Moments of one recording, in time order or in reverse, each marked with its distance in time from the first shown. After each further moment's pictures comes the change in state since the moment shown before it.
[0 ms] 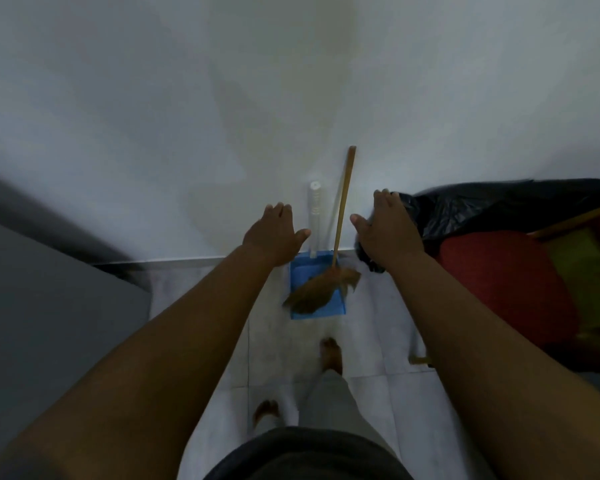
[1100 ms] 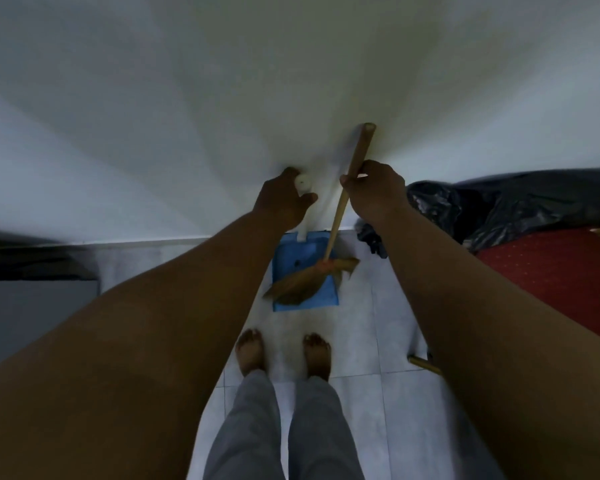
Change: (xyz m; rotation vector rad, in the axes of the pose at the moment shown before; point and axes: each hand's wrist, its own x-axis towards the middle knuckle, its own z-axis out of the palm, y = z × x) left_hand 0.303 -0.010 0.104 -0.438 0.013 -0.127; right_hand 0.274 0.059 0.131 0.158 -0.154 0.221
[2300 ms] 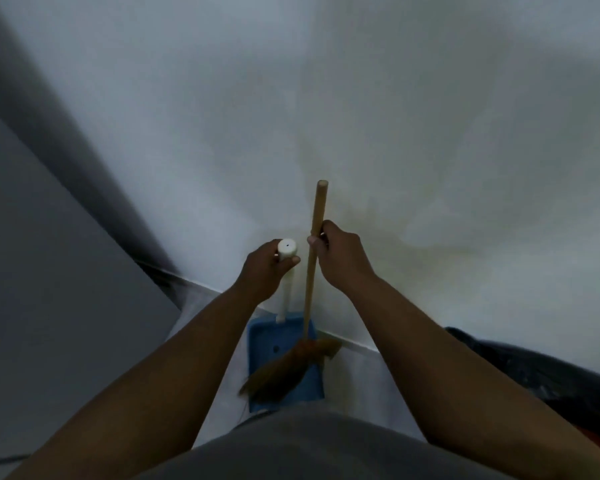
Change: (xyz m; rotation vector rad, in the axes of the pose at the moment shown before) left_hand -0.251 -0.056 -0.231 -0.457 0.461 0.037; right_hand -0.210 -0.253 -0.045 0.114 -0.123 -0.727
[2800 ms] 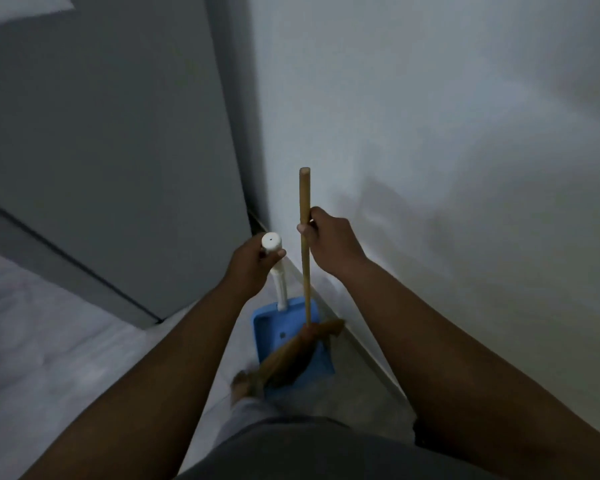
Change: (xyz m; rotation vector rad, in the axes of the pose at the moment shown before) left_hand -0.142 -0.029 -0.038 0.015 0.607 -0.260; right_hand -0.021 -0.075 0.059 -0.048 -0.449 -0.482
